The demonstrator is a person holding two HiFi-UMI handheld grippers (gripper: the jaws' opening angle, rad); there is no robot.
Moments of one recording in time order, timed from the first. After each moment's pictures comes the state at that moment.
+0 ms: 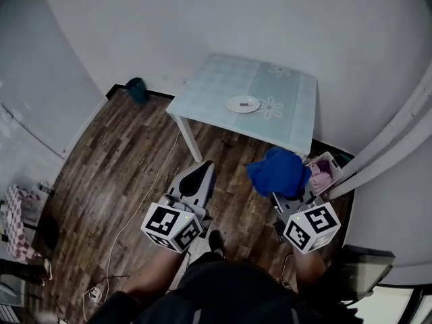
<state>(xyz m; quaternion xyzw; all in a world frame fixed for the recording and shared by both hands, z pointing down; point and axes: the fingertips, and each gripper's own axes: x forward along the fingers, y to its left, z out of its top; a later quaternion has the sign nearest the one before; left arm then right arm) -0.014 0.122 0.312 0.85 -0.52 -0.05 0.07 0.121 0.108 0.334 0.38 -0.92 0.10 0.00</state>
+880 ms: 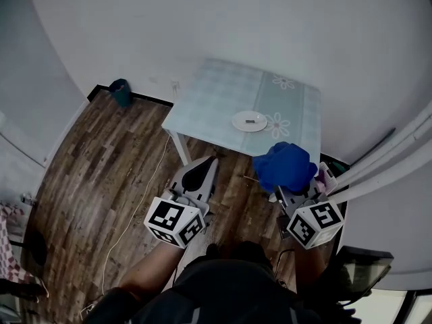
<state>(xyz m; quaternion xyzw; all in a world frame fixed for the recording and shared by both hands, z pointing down) -0.113 -0.016 0.323 0.87 -0.49 -0.06 0.08 0.031 -0.025 0.327 0.43 -0.90 0.09 0.02</state>
